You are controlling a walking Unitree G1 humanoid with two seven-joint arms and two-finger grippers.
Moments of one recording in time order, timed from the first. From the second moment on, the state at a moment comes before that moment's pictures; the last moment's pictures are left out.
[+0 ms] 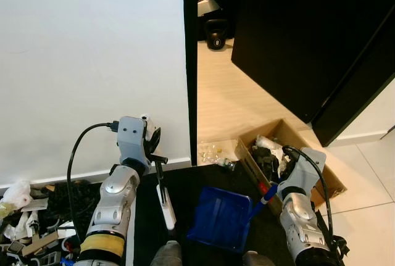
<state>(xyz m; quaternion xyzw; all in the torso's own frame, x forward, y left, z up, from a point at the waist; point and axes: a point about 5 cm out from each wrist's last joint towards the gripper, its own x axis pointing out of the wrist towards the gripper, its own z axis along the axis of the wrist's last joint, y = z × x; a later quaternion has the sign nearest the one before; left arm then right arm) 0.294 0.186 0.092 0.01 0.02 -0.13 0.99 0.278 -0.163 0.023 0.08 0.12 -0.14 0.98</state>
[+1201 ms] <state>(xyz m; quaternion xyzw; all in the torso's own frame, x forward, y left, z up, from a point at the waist) 0.299 0.195 0.110 0.02 0.02 -0.16 0.99 0.309 -0.201 0.067 0.05 0.06 -0.05 1.00</state>
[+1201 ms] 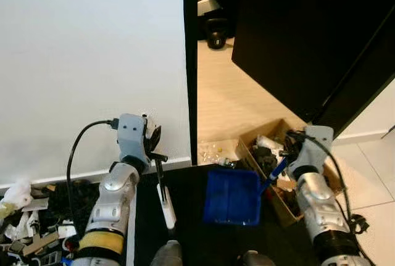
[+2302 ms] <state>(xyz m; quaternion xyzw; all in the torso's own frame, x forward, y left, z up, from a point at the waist) 0.289 0.200 0.096 0.07 0.10 -0.15 0.98 0.314 -0.190 0.071 0.05 0.11 0.04 0.99</state>
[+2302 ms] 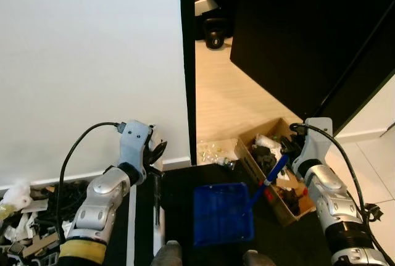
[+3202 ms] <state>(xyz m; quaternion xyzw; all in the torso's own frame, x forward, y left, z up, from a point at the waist) 0.295 0.194 0.097 0.05 0.10 -0.10 0.99 0.313 -0.185 0.076 0.12 0.08 0.03 0.99</state>
